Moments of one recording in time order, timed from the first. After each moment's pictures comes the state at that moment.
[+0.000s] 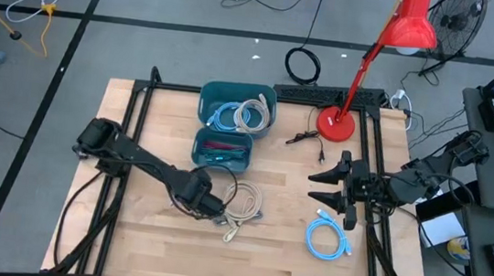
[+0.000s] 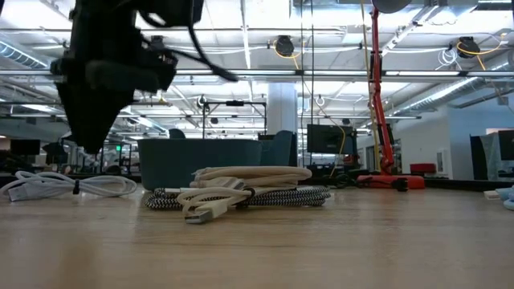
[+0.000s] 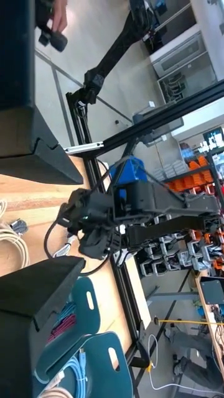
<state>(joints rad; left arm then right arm) -0.33 1.82 1.28 -1.30 -0.09 -1.21 0.58 0.93 1.08 -0.32 0.55 0.43</state>
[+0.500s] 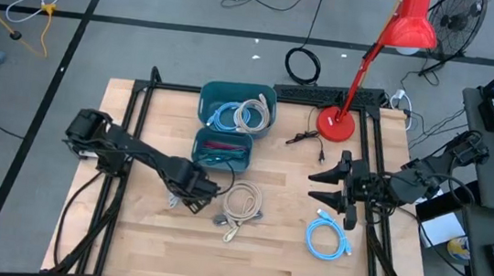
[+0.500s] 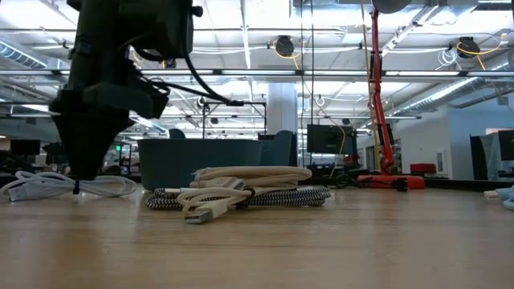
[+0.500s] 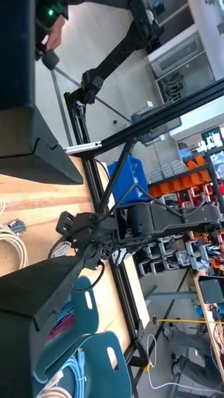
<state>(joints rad) -0.23 1.69 1.03 -0.99 0.02 -1.08 0.58 0.93 1.08 -0.32 0.55 0.43</state>
